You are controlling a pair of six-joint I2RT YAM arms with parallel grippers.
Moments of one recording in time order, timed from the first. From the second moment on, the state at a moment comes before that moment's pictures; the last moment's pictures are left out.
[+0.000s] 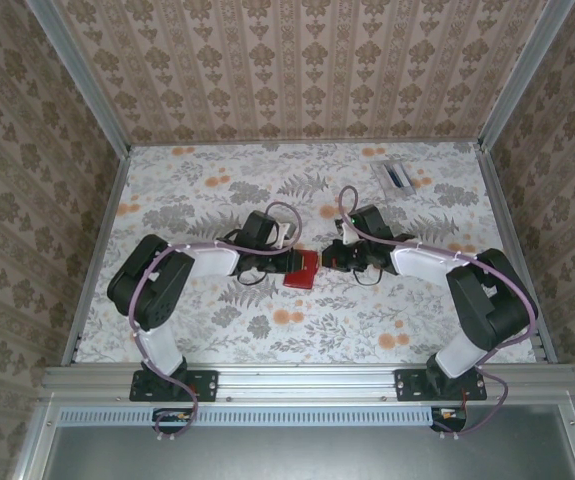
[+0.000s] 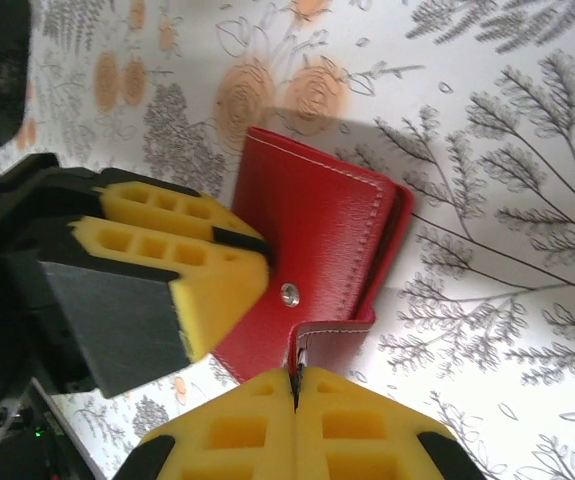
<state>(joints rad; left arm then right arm) -0.66 1.79 0.88 0.04 0.49 -0.49 0.44 1.61 0.84 -0.13 -0.50 0.61</state>
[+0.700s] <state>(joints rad) -0.61 1.80 0.82 0.13 0.56 -0.59 0.49 1.84 1.05 -0.33 -0.55 0.47</state>
